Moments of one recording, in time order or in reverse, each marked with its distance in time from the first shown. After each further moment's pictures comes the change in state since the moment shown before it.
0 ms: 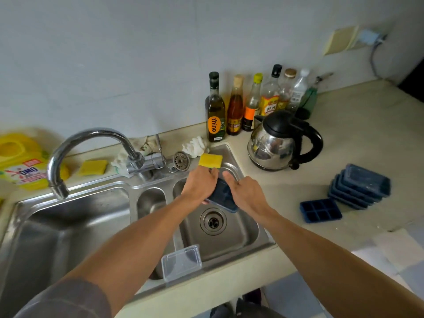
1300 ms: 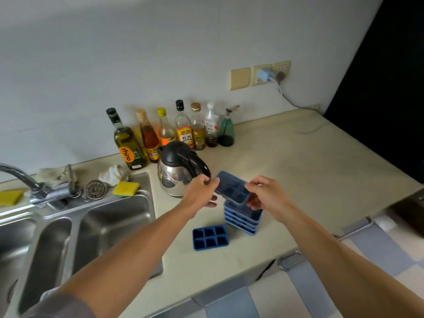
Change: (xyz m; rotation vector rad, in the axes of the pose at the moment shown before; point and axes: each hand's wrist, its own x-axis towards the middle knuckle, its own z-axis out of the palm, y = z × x) left_hand -0.003 0.284 0.198 -0.501 -0.096 -0.056; right_hand 0.024 0.243 -0.320 0.588 0.011 0.117
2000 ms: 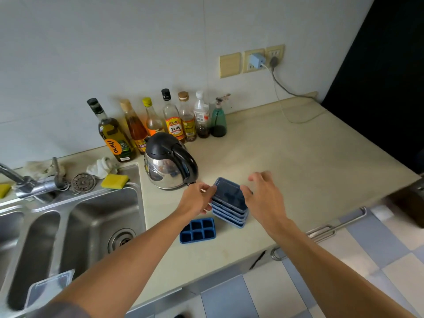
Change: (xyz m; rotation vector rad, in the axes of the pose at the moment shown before) left_hand -0.007 -0.019 0.040 0.136 -0.009 -0.042; right_hand -0.012 0.035 -0.018 -0.760 0.298 -0.392
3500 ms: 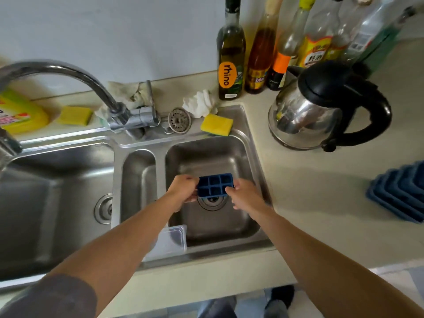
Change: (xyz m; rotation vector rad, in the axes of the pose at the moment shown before) left_hand 0.059 -0.330 -0.277 -0.304 0.070 -0.509; right_hand -0.036 -0.247 0.367 0.317 -0.759 0.334
